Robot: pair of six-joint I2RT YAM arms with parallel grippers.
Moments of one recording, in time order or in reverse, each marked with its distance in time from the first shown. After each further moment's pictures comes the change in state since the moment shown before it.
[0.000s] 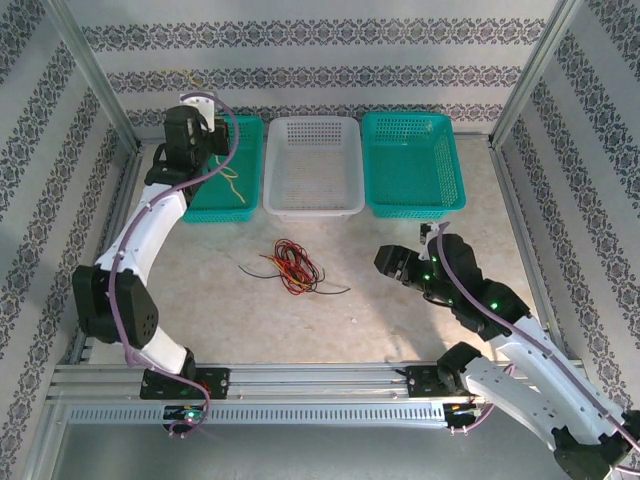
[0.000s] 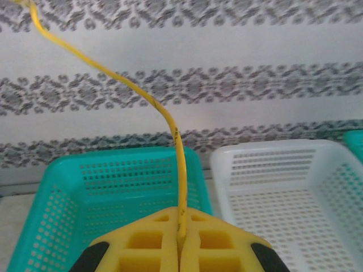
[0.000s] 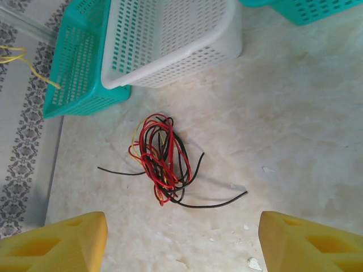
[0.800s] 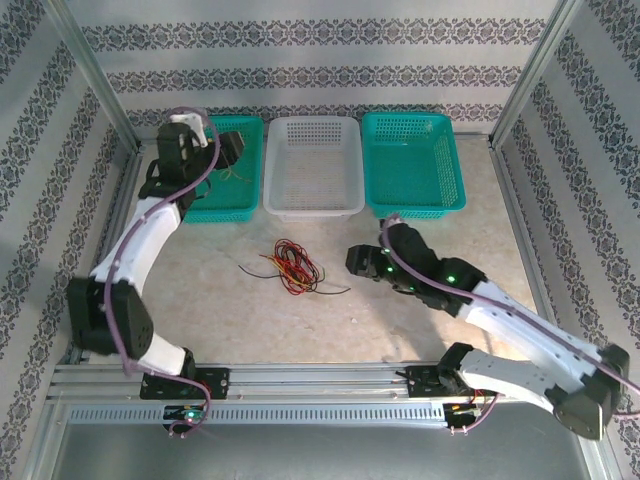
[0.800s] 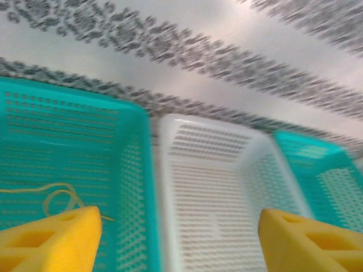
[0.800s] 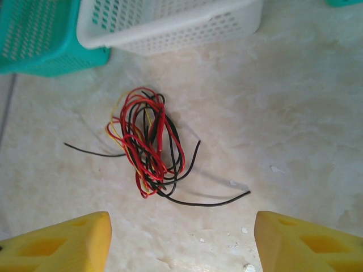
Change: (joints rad) left arm 0.032 -0.154 -0.207 0.040 0.261 -0.378; right arm 0.203 0.317 0.121 0.027 0.148 -0.040
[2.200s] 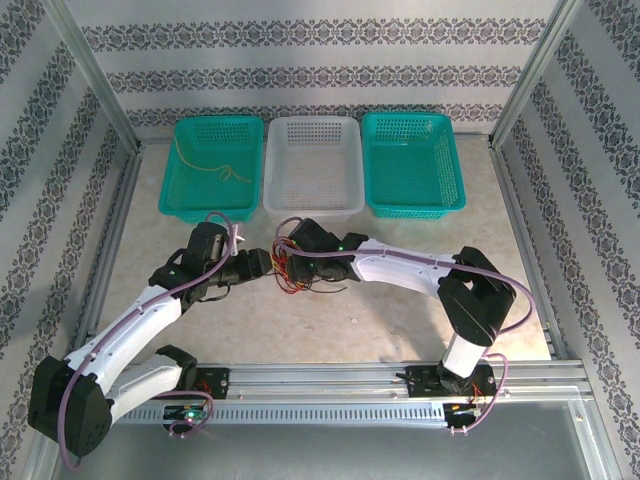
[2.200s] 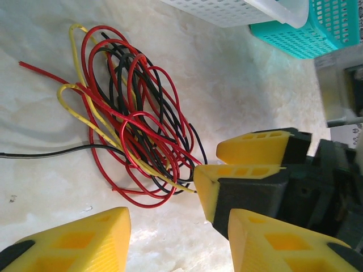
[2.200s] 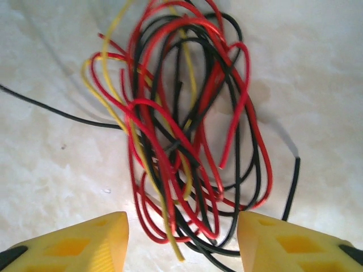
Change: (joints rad) left arm -0.320 -0.449 -0.611 -0.284 0.165 -0.296; right arm 0.116 0.711 0.300 0.150 -0.080 -0.155
